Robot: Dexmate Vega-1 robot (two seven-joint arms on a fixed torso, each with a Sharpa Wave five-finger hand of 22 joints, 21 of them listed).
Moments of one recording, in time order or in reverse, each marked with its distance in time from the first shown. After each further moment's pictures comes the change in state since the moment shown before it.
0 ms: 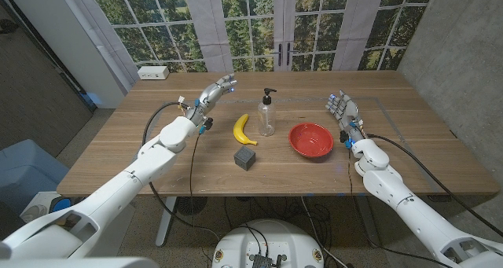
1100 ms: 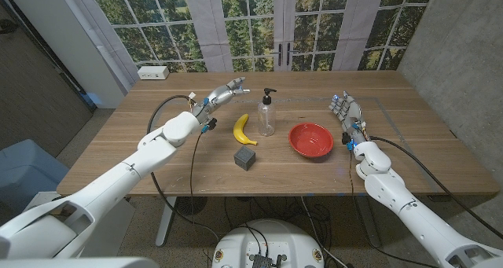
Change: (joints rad) left arm -0.066 0.056 0.067 -0.049 0.122 0.094 -0.068; left_hand 0.050 -0.148 -0.056 -0.019 0.009 -0.059 -0.070 0.004 0.005 -0.053 -0.010 -0.007 0.005 -0.045 -0.002 -0.004 0.005 0.029 -0.007 -0.041 0.005; right arm -0.039 -0.006 0.014 -0.044 -0.015 0.015 -0.048; right_hand 0.000 0.000 -0.007 -0.006 0.000 0.011 0.000 0.000 0.000 0.005 0.005 0.000 0.000 0.004 0.004 0.000 0.000 0.004 0.004 -0.014 0.000
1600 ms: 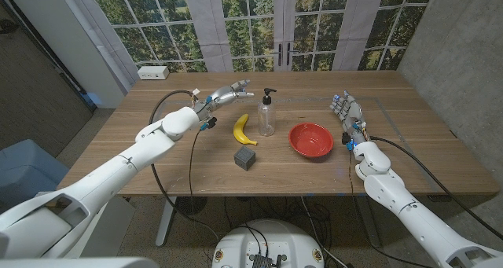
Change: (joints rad) left arm -0.044 0.035 0.031 -0.030 0.022 0.065 -0.090; left_hand 0.016 -0.031 -0.043 0.000 0.032 -0.004 -0.025 0.004 0.000 -0.017 -0.003 0.000 0.000 -0.014 0.003 0.000 0.000 0.014 -0.004 -0.017 -0.003; right arm -0.011 0.001 0.002 -0.019 -0.013 0.002 -0.027; right_hand 0.000 0.000 0.000 0.000 0.000 0.000 0.000 0.000 0.000 0.000 0.000 0.000 0.000 0.000 0.000 0.000 0.000 0.000 0.000 -0.004 0.000
